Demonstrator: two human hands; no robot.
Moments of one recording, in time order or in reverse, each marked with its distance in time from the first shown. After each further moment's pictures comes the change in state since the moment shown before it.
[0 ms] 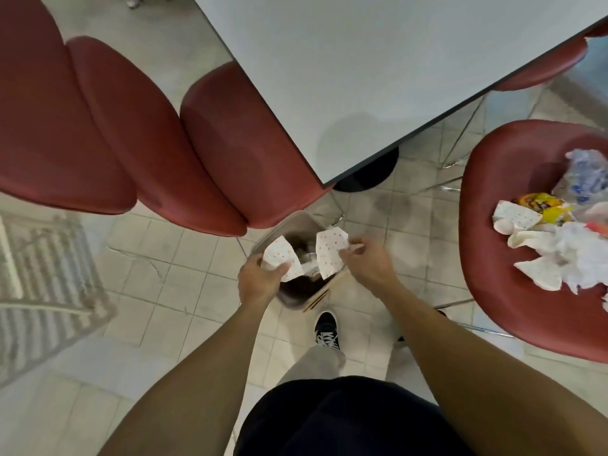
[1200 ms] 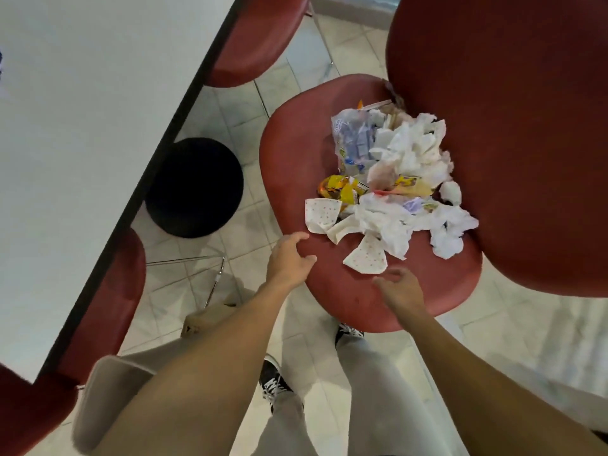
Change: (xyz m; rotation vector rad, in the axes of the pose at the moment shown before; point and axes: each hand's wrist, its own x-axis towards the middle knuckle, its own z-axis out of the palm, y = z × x) left_hand -0.102 0.281 0.411 0.489 -0.597 0.642; right_hand 0.082 0.307 -0.309 0.561 0.387 0.706
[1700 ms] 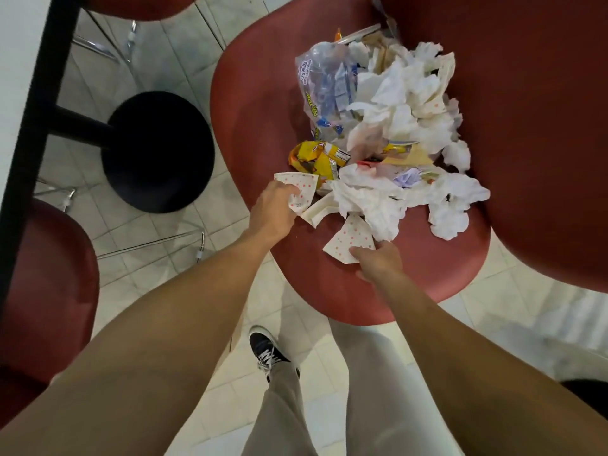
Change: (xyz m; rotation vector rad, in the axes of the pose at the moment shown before) left_hand 0.105 0.021 0.039 0.424 -0.055 0.173; right_hand 0.078 -0.012 0.022 0.166 -0.042 0.235
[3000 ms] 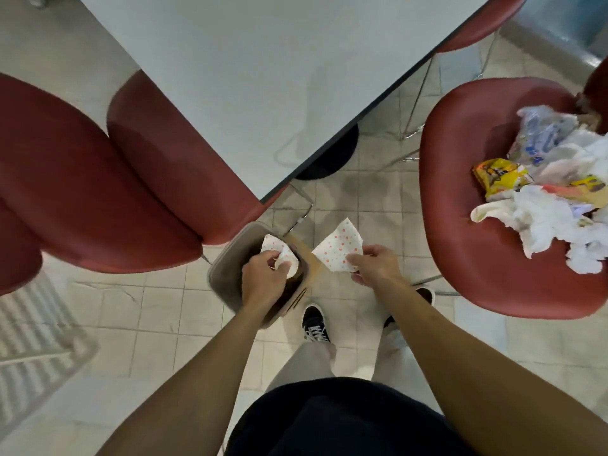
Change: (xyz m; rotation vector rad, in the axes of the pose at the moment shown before) left_hand -0.410 -0.294 -0.050 -0.686 0.415 -0.638; right_hand -0.285 0.136 0.237 -0.290 -0.283 -0.342
